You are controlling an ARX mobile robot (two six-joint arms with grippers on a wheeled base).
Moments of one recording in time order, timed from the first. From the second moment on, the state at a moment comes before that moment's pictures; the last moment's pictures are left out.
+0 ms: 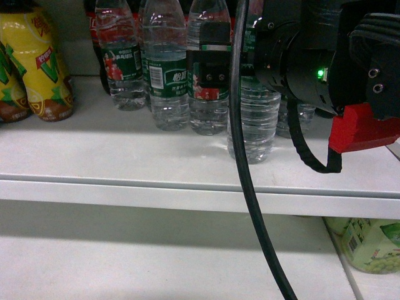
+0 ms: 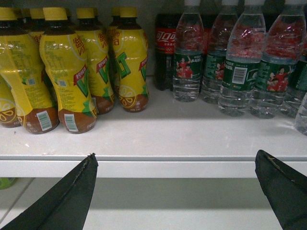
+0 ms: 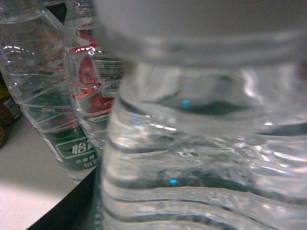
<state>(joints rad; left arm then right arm) 0.00 0.01 0.01 0.00 0.00 0.00 0.50 1.88 1.03 0.69 0.26 0.16</state>
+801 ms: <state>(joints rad) 0.00 0.01 0.01 0.00 0.00 0.00 0.56 1.35 0.55 0.62 0.31 0.20</state>
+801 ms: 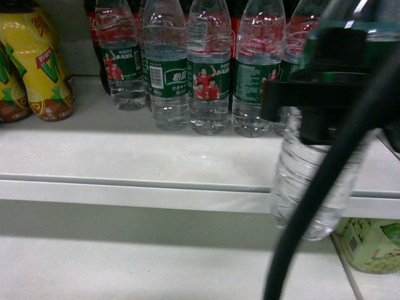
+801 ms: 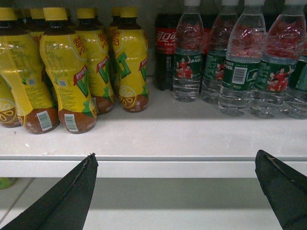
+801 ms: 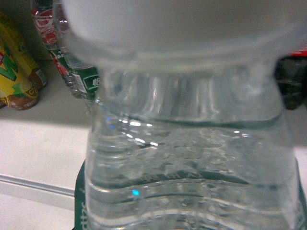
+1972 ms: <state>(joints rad) 0.00 0.01 0.01 0.00 0.00 0.00 0.14 0.33 0.38 -0.07 0.32 0.28</state>
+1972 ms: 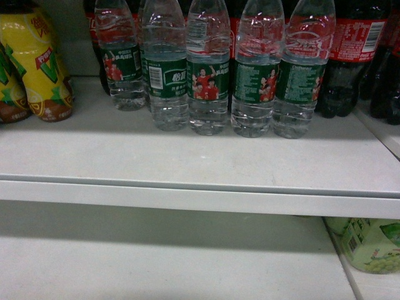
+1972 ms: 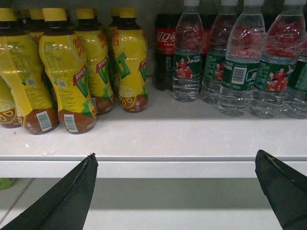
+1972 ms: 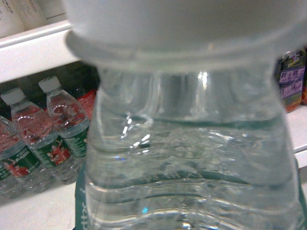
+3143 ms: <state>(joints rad) 0.00 0.01 0.01 0.00 0.00 0.00 0.14 0.32 0.38 -0.08 0.32 0.28</state>
